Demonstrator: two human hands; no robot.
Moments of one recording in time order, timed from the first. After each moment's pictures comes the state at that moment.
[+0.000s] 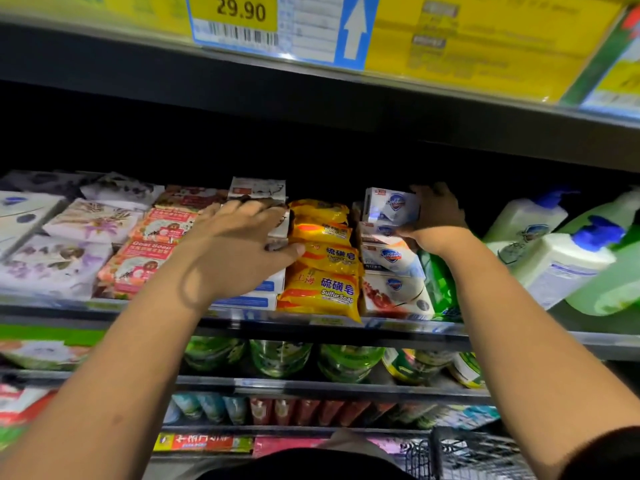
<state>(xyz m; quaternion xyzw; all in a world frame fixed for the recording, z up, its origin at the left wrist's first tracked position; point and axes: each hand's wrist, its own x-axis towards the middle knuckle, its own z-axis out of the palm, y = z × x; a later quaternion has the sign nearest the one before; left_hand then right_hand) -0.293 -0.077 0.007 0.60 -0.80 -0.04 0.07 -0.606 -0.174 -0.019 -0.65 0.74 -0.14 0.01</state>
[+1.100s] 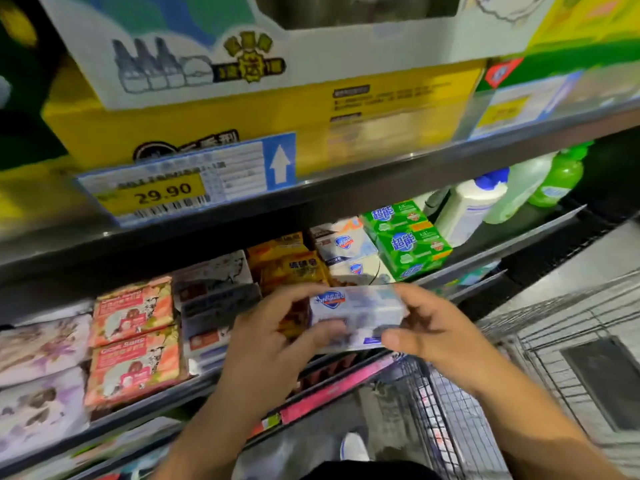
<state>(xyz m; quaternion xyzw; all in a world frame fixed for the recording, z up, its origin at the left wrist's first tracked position) -0.318 -0.029 0.023 0.38 -0.75 -0.42 0.35 -0.531 0.051 0.010 -0.45 0.51 -0.51 0.52</state>
